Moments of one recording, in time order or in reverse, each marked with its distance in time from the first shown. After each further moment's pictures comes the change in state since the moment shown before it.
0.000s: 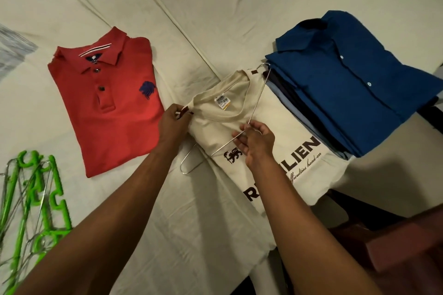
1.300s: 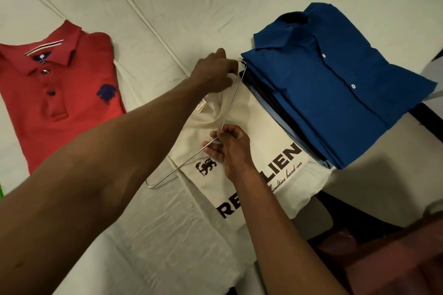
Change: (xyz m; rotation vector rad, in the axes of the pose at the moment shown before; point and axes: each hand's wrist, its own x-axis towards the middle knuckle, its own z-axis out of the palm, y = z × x) left_hand 0.089 0.117 0.151 1.068 -0.498 0.634; right_hand 0.024 -0.009 -0.016 -0.052 -0.223 0.070
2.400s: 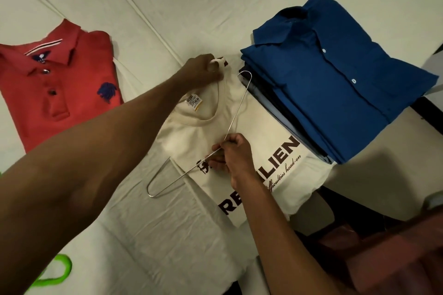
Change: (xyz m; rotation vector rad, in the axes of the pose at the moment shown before) left_hand -0.023 -0.029 -0.003 -0.567 -0.019 -0.220; right_hand -0.016 0.012 -0.010 -0.207 0.082 0.019
